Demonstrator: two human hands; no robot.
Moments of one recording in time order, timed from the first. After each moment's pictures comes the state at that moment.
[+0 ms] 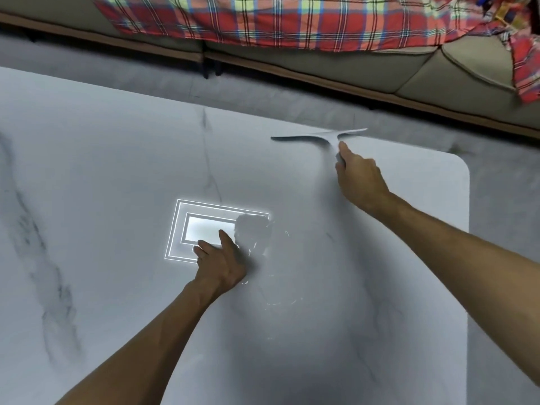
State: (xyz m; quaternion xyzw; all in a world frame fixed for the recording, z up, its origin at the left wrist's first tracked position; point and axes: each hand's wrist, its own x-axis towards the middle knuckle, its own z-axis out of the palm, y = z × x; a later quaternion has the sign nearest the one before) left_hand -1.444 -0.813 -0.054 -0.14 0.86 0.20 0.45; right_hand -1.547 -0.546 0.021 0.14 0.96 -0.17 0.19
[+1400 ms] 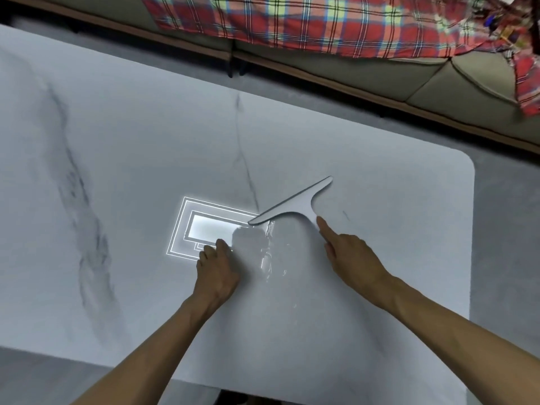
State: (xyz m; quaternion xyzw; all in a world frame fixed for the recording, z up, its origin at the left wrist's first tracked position) left_hand -1.342 -0.877 -0.038 -0.11 0.91 0.22 0.33; right_hand -1.358 -0.614 0.034 -0.02 0.94 -0.14 0.31
